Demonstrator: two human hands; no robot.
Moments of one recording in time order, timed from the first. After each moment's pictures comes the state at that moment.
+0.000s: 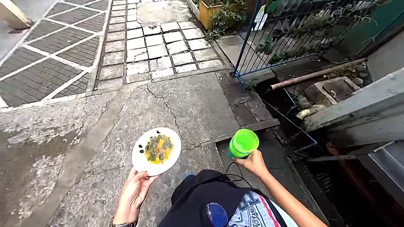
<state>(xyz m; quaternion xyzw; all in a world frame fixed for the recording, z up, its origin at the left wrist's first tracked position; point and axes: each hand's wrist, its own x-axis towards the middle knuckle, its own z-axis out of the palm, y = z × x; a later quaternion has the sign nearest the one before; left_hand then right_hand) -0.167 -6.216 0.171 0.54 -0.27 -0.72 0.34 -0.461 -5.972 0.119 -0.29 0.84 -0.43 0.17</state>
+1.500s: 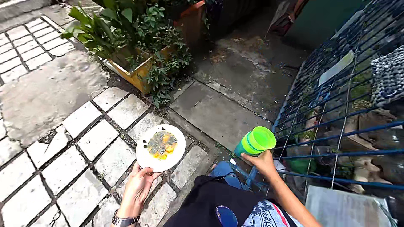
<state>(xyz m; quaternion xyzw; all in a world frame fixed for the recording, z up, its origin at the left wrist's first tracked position) -1.782 -7.177 0.168 0.43 -0.48 -0.76 0.09 -1.868 -6.798 0.084 0.09 0.82 -0.56 0.01</state>
